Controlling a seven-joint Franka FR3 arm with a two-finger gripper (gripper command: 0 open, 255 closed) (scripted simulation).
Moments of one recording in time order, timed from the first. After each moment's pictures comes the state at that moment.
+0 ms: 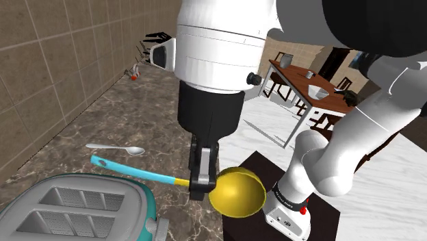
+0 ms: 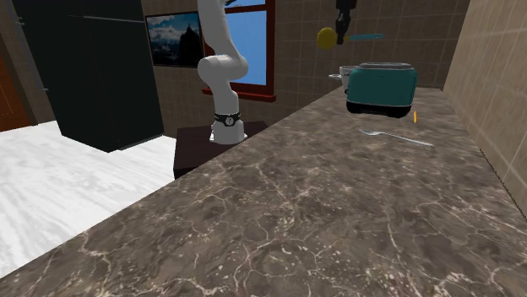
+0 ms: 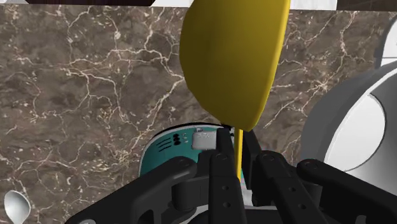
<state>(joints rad) 0.62 -0.25 0.46 -1.87 0.30 1.62 0.31</state>
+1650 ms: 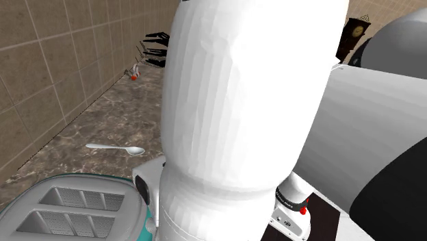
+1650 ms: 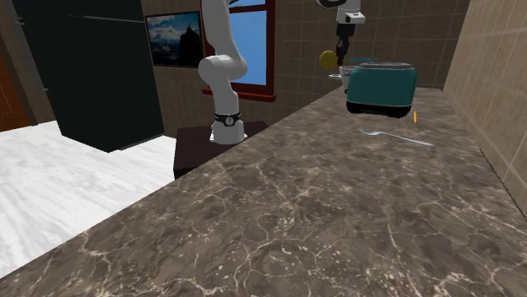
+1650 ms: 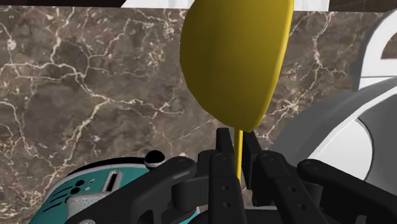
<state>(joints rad) 0.70 -0.13 0.62 -1.98 0.28 1.90 0.50</state>
